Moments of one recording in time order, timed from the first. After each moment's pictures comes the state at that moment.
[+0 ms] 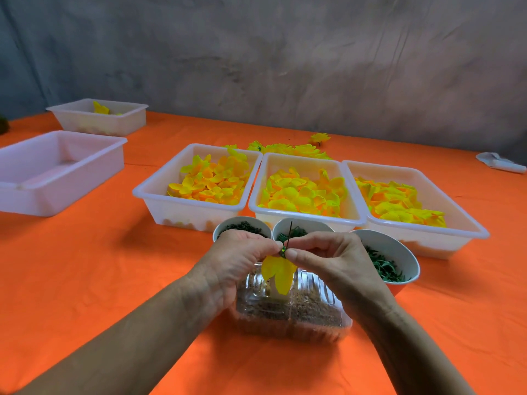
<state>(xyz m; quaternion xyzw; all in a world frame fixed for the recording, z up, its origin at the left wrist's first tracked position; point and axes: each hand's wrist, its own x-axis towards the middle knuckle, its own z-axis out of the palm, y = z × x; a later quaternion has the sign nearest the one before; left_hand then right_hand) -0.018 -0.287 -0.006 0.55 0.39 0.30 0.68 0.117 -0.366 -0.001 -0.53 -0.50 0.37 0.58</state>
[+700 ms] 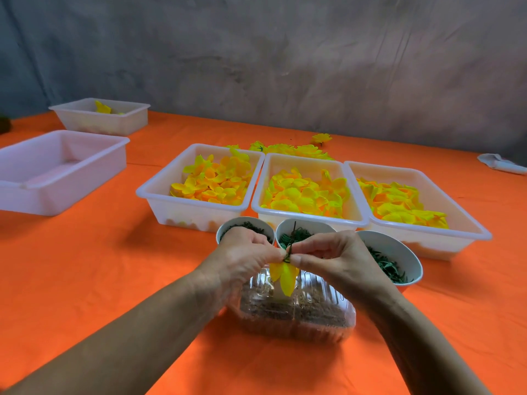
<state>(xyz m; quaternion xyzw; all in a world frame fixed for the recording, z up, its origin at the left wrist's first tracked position) -0.018 -0.277 -0.010 0.66 0.42 0.27 0.56 0.120 -0.362 0.004 -0.60 -0.53 0.33 0.50</state>
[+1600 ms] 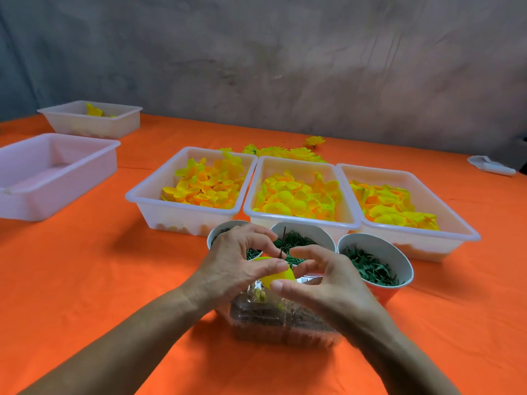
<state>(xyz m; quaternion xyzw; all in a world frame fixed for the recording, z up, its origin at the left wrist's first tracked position) -0.026 -0.278 -0.011 0.80 0.28 0.33 0.42 0.111 -0.381 -0.008 -0.71 -0.48 0.27 0.43</state>
